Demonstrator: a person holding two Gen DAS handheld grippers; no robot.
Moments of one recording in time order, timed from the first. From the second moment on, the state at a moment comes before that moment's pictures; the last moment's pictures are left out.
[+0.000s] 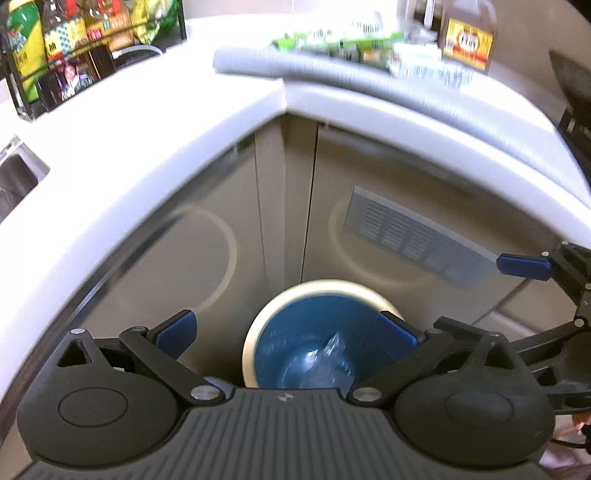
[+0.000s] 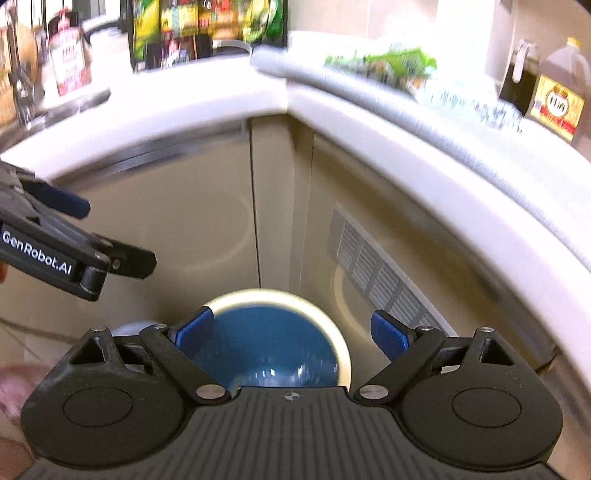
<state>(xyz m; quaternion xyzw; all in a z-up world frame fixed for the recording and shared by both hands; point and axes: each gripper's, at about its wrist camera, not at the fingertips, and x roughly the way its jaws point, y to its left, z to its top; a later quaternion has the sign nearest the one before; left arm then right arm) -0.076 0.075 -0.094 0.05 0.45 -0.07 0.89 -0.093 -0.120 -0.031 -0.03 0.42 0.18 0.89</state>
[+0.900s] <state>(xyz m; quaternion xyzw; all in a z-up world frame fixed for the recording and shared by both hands) -0.056 0.099 -0.017 0.04 0.36 -0.03 0.93 0.081 -0.224 0.009 0.08 0.34 -0.02 0.94</state>
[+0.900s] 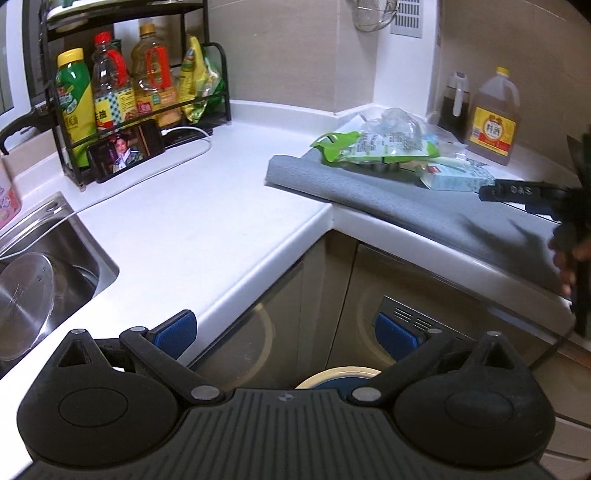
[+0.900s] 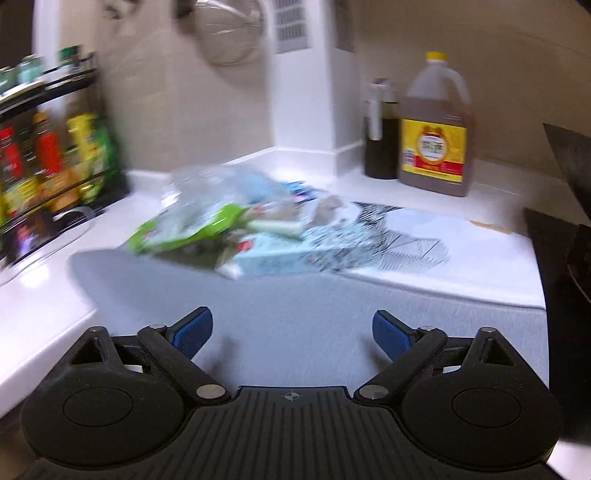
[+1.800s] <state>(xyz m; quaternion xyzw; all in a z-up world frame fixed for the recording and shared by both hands) -0.050 0.106 -0.018 0.02 0.38 -0.02 0.93 0.150 -0.280 -0.035 0.06 0.41 -0.08 0.91</state>
